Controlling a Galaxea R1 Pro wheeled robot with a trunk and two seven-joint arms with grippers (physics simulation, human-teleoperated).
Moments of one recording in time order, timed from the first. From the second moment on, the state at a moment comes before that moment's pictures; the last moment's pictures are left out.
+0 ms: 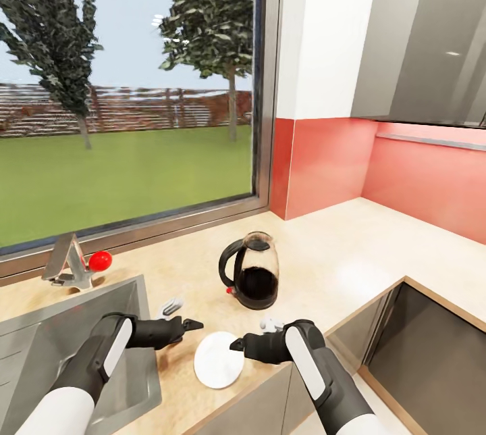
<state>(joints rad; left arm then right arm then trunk) -0.55 0.07 0.12 -0.84 0.21 0.98 -0.63 -0.45 0.17 0.18 -1.04 -0.54 0.98 -0.05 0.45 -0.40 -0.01</state>
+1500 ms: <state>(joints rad) -0.55 0.05 0.12 -0.79 0.23 0.98 -0.63 -0.41 0.17 0.34 -1.06 -0.69 0.98 -0.06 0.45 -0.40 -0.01</state>
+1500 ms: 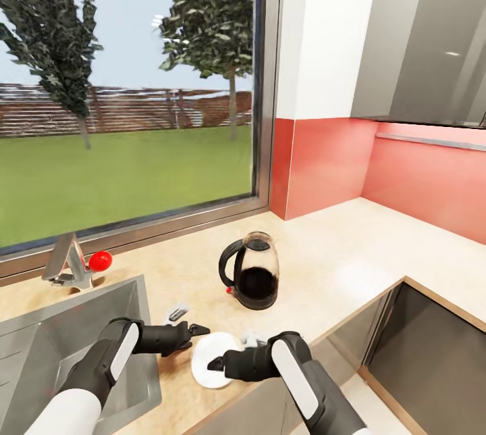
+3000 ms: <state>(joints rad) -0.52 0.05 0.09 -0.79 0.22 0.98 -0.63 -0.41 0.17 0.38 -0.99 -0.71 0.98 -0.06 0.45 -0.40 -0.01</state>
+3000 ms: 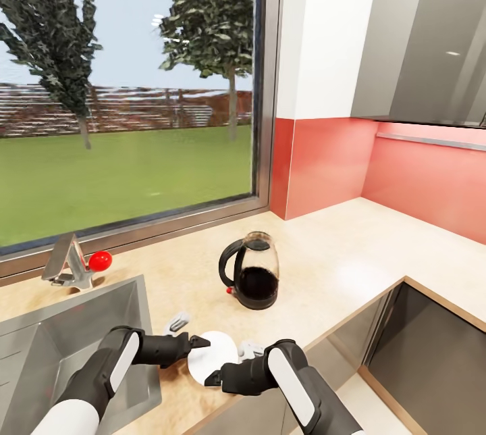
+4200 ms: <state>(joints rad) -0.52 0.04 0.09 -0.79 0.22 0.99 -0.63 -0.41 0.17 0.38 -0.99 -0.71 0.98 -0.06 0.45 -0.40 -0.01</state>
